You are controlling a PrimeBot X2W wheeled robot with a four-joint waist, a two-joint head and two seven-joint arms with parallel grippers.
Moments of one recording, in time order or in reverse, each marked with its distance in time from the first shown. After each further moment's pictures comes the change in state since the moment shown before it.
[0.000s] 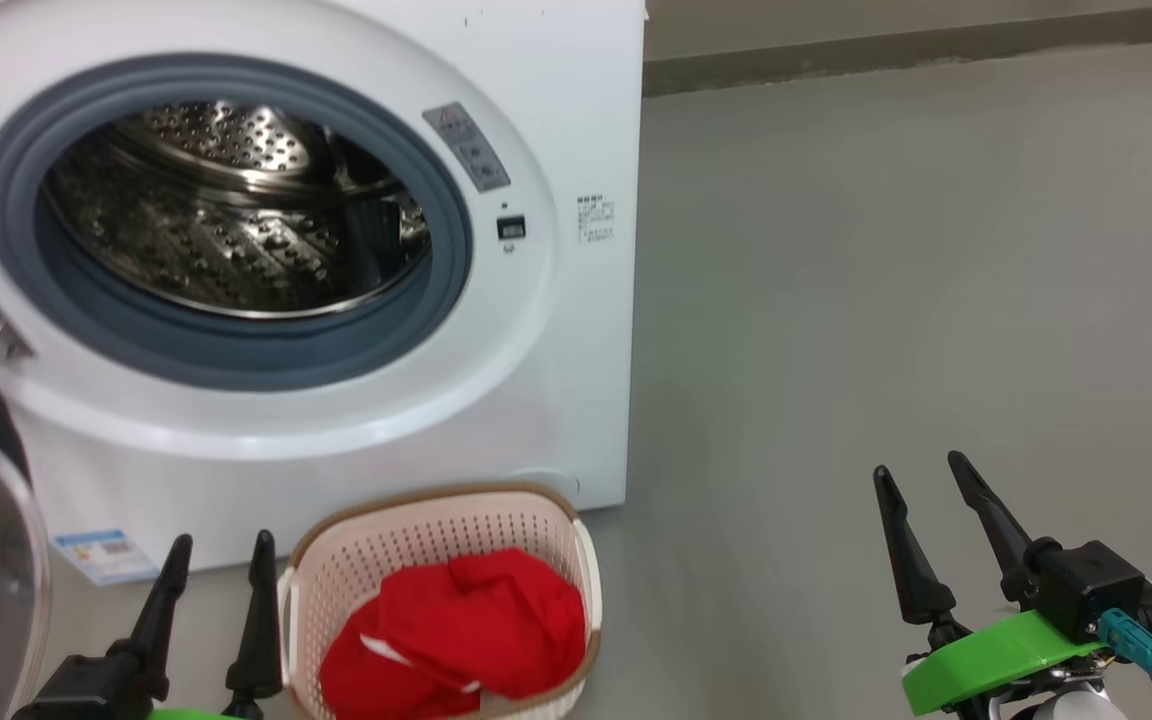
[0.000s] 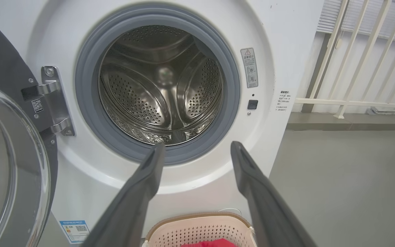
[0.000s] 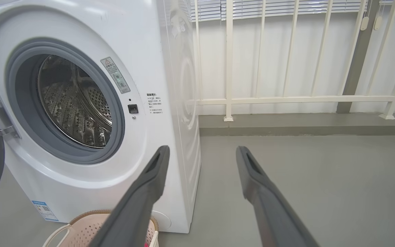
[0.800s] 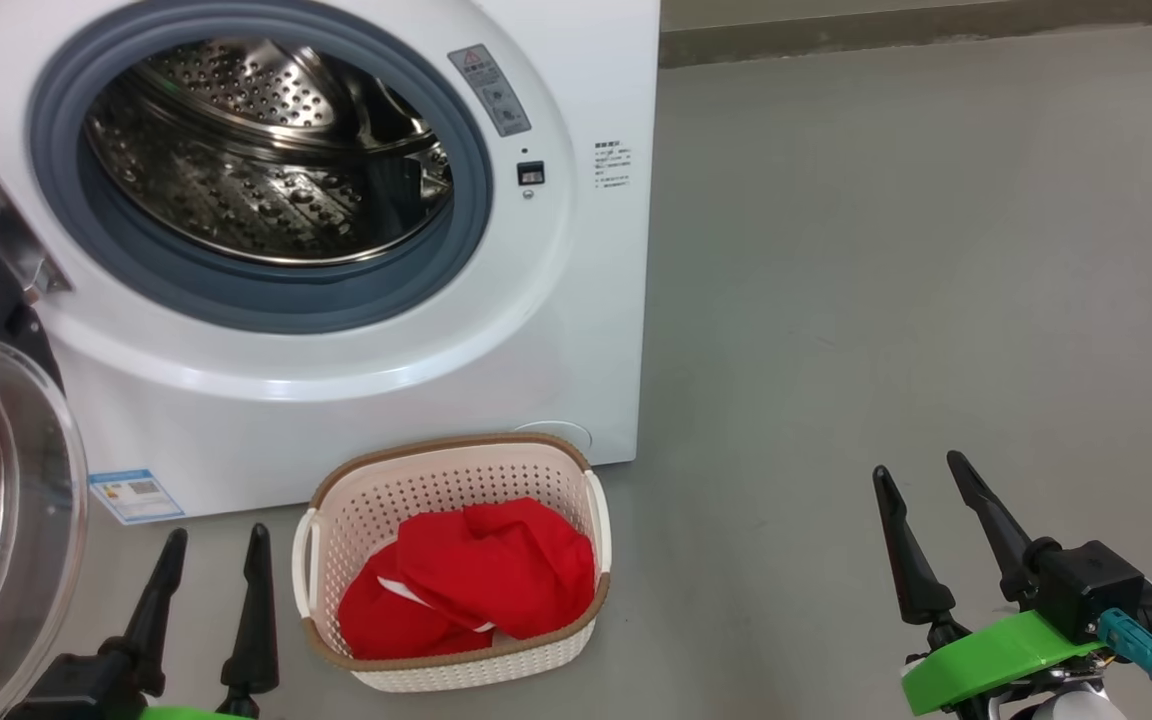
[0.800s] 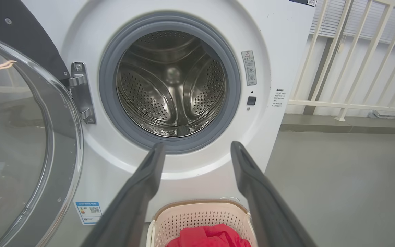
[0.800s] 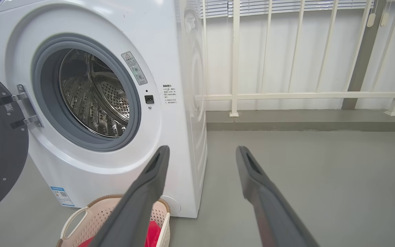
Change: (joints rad) left arm 0.000 0.002 -0.002 -0.018 -0.018 0.000 0.000; right arm 0.000 0.000 0.000 0.000 0.000 0.000 0.000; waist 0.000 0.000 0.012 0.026
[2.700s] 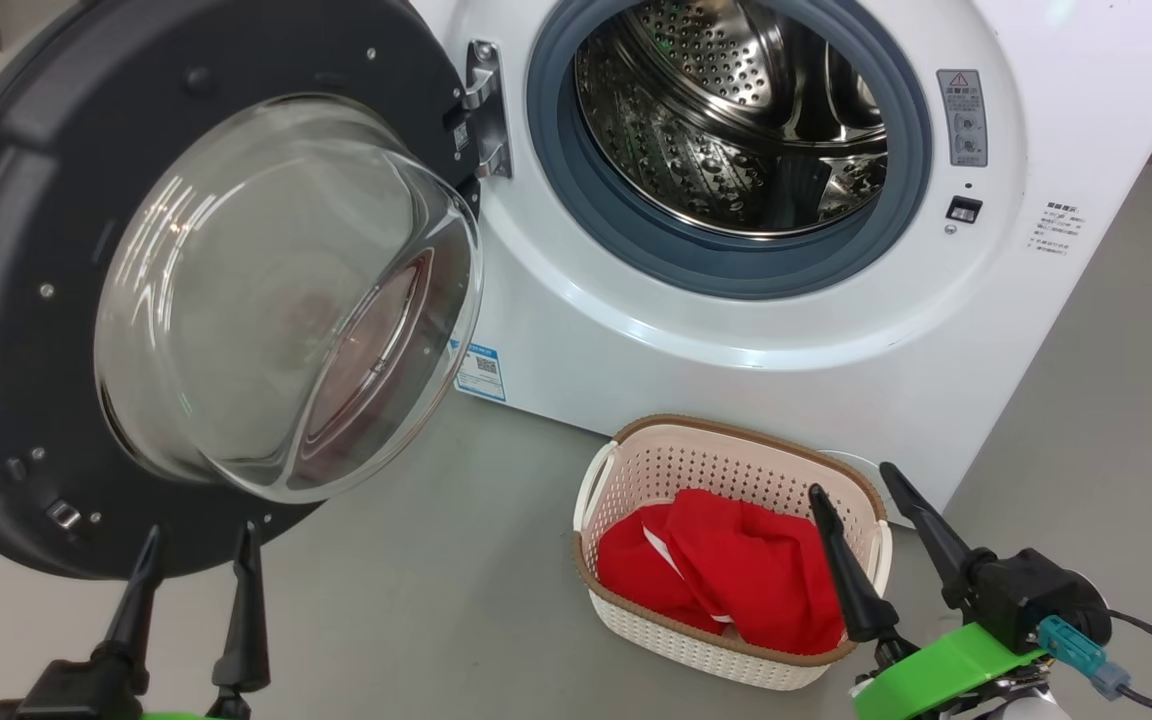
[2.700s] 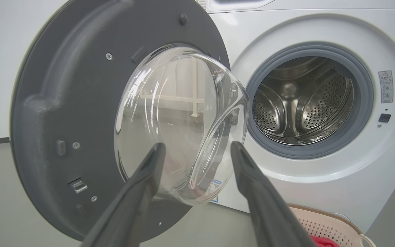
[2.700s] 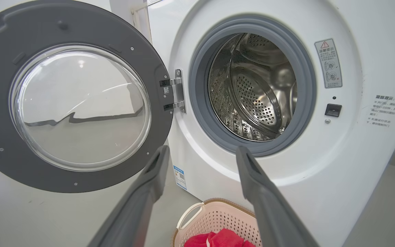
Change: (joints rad) left arm 0.023 -0.003 0.012 -0.064 0.070 0.021 0.000; right arm -0.005 -0.001 0.102 -0.003 0.009 0.000 0.000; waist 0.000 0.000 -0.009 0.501
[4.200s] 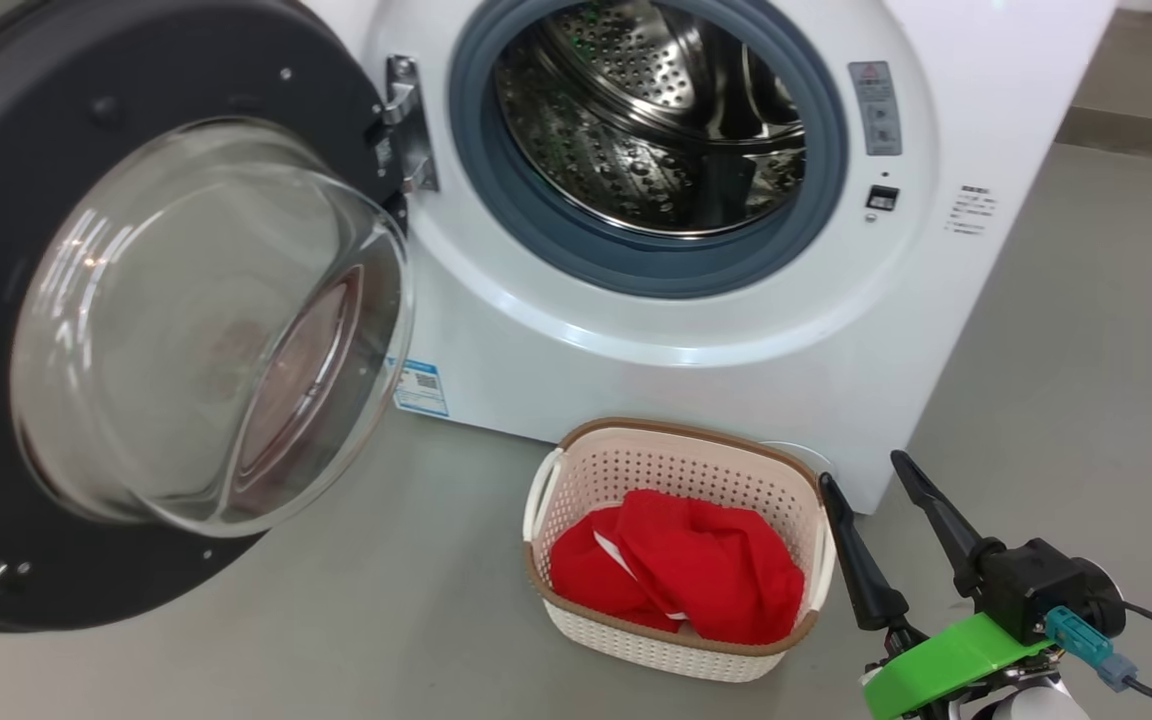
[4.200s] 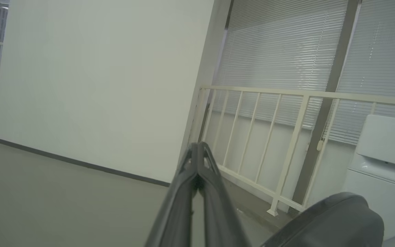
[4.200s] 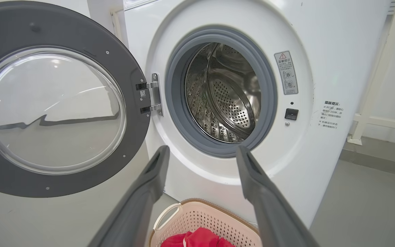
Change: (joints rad) left arm -0.742 0.247 0.354 0.419 -0.089 0.180 0.097; right arm -0.017 -0.001 -0.018 0.007 -0.030 0.000 0.000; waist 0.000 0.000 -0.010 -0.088
